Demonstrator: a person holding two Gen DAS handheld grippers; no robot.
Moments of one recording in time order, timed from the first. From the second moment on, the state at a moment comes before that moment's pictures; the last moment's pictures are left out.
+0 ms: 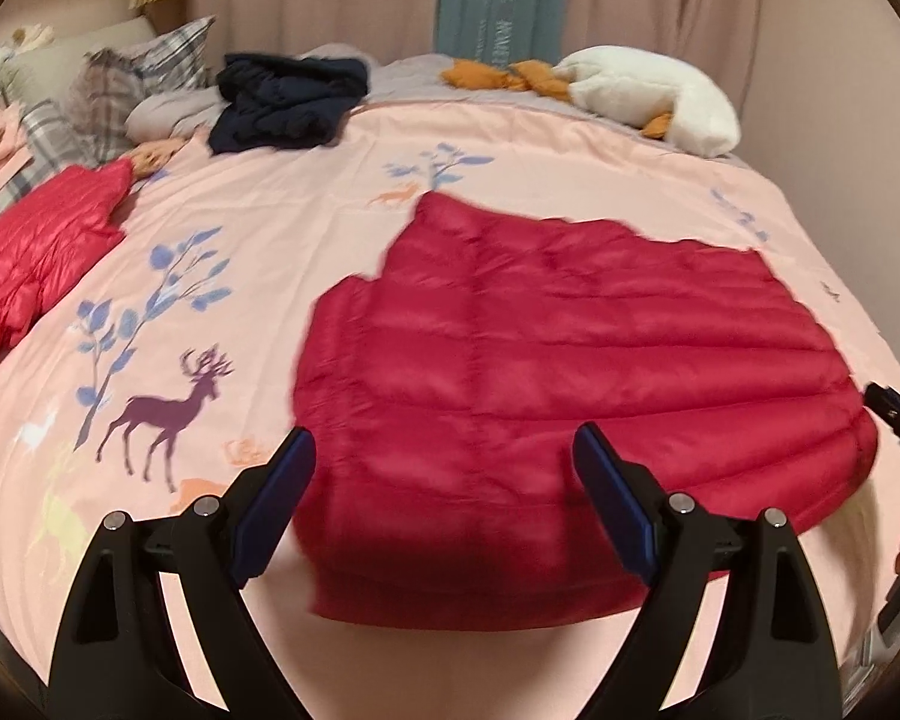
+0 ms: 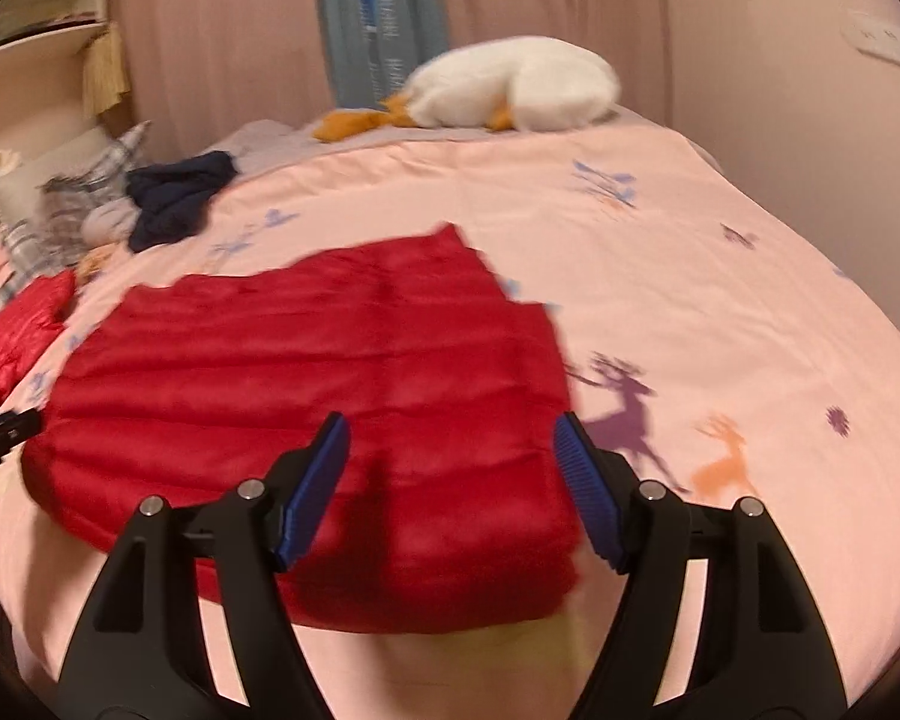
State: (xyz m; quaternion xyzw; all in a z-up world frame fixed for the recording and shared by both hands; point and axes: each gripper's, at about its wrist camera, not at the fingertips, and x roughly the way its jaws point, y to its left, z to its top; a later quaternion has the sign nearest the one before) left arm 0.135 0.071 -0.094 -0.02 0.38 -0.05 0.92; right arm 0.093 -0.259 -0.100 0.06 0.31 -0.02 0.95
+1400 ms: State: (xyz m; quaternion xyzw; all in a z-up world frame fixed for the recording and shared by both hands) left arm 0.126 0.029 -0.120 0.03 0.39 -0.07 0.92; right arm 0.097 -0.233 -0.127 0.04 0.34 0.00 0.94
